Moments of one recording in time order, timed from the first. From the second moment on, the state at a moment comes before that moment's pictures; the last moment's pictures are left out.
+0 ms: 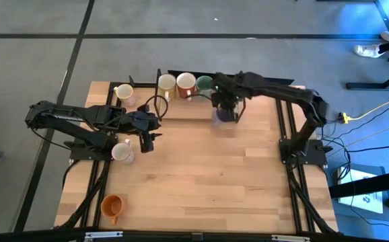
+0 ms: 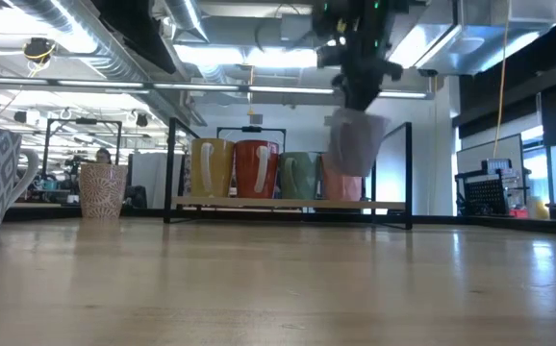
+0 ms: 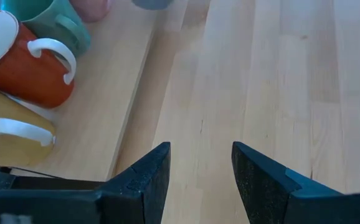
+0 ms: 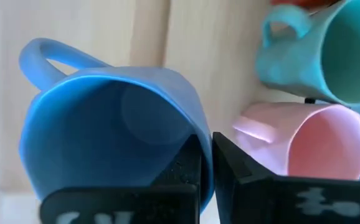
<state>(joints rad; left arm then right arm) -0.06 1.05 1.00 -0.78 -0.28 -0.12 -0.39 1.74 1.63 -1.12 0.06 -0.58</state>
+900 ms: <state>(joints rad) -0.06 1.05 1.00 -0.77 -0.30 -0.13 -0.54 1.85 1.61 -1.06 0.08 -0.92</state>
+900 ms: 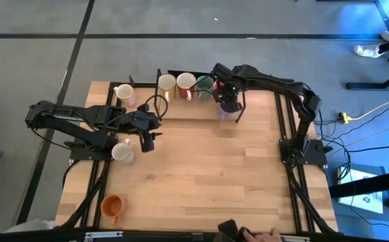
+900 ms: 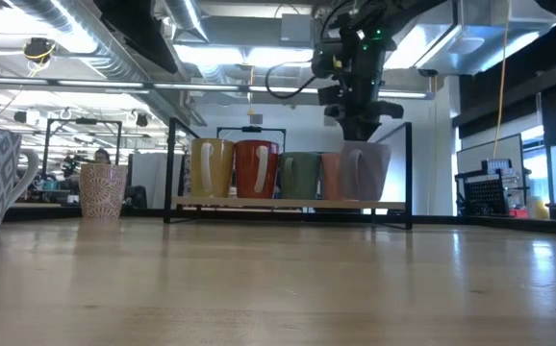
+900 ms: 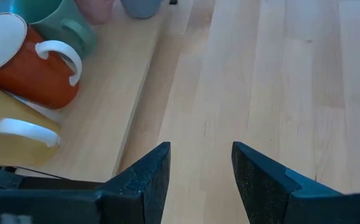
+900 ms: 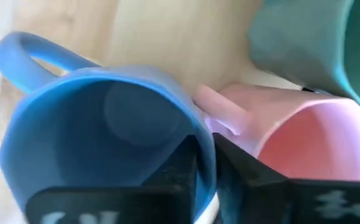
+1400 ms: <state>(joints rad) -0.06 1.05 1.00 -0.77 -0.27 -0.13 -0.54 1.85 1.69 -1.10 0.17 -0.89</state>
